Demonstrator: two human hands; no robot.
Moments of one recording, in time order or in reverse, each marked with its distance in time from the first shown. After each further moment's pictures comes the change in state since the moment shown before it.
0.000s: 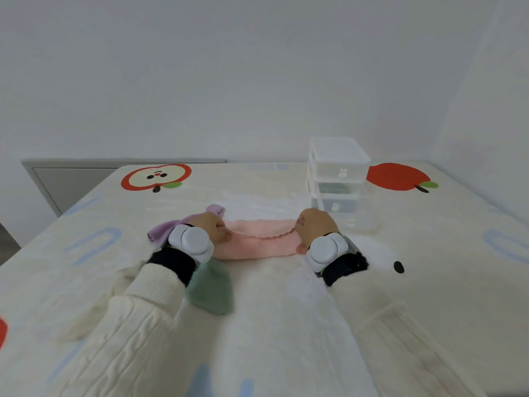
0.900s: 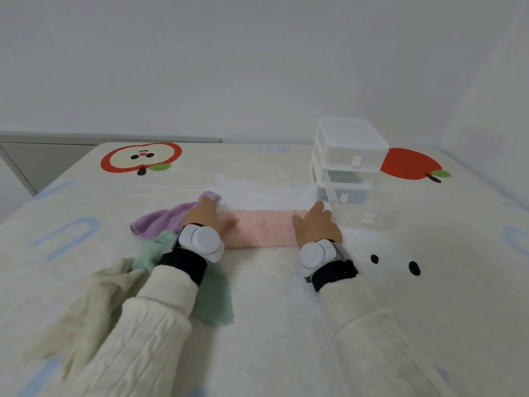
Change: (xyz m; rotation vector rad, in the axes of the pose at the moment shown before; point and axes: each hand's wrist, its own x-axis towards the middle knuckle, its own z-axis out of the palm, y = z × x) left_hand 0.050 -0.012 0.033 -0.196 0.189 -0.009; right_hand 0.032 0.001 0.049 -0.013 0.124 0.251
